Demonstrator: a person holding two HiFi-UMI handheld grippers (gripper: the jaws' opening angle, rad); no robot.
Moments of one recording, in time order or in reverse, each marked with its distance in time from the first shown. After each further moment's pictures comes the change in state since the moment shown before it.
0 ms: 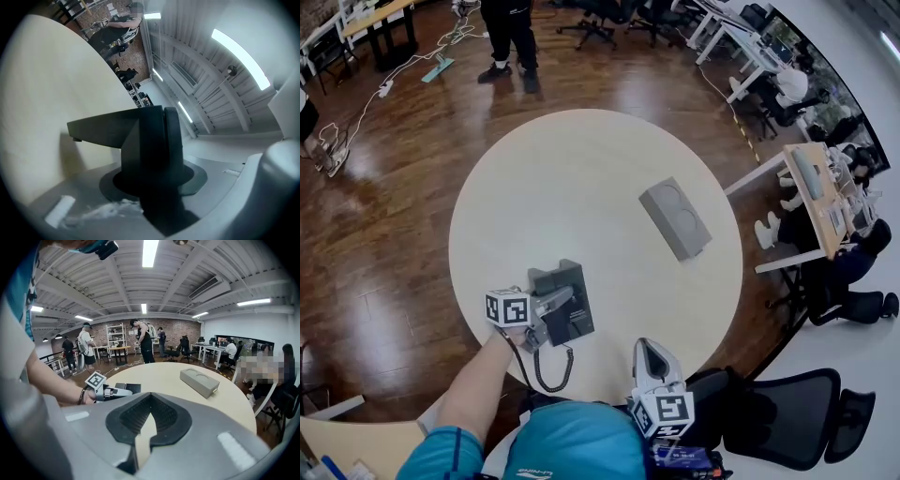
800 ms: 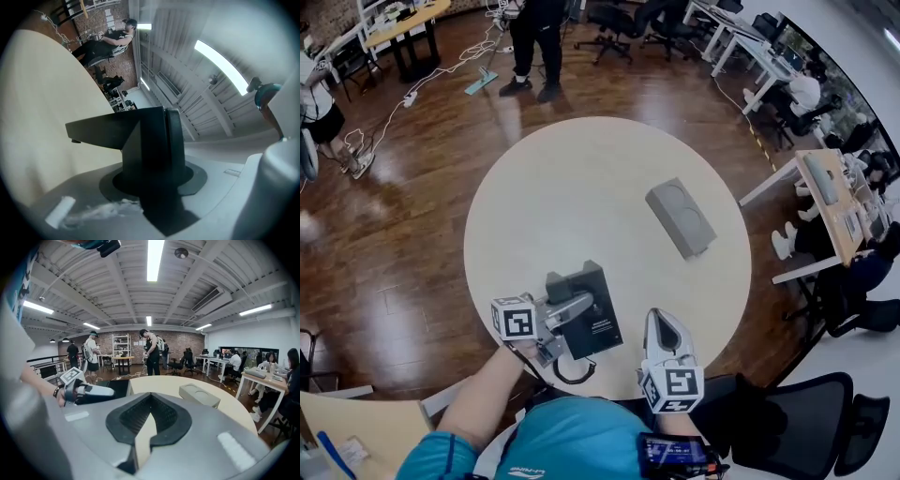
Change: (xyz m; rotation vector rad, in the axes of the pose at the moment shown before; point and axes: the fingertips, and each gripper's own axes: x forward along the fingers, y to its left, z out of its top) left arm -0.004 -0.129 0.000 0.021 -0.121 -0.180; right arm 0.007 -0.036 0.034 -0.057 -0.145 0.034
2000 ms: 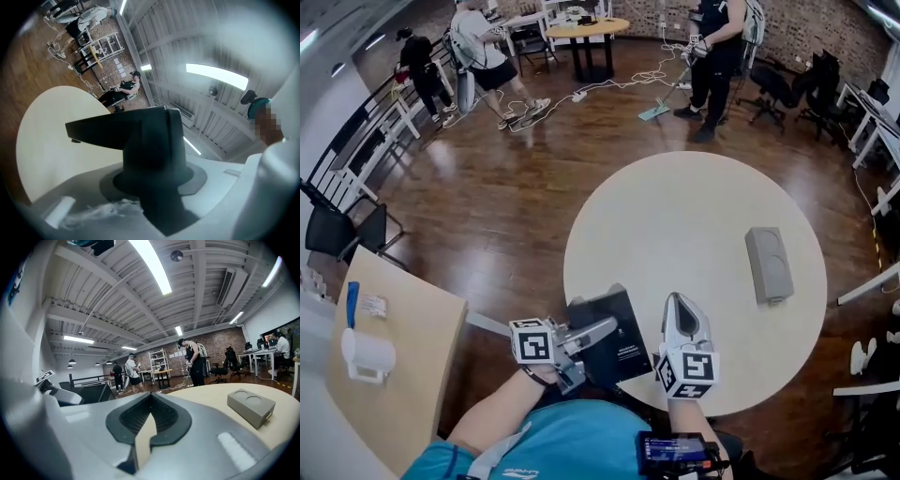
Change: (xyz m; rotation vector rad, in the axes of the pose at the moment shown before) left arm -0.085 -0.121 -0.068 0.083 -0.426 0.335; right arm 0.005 0.069 0.024 0.035 -0.185 0.555
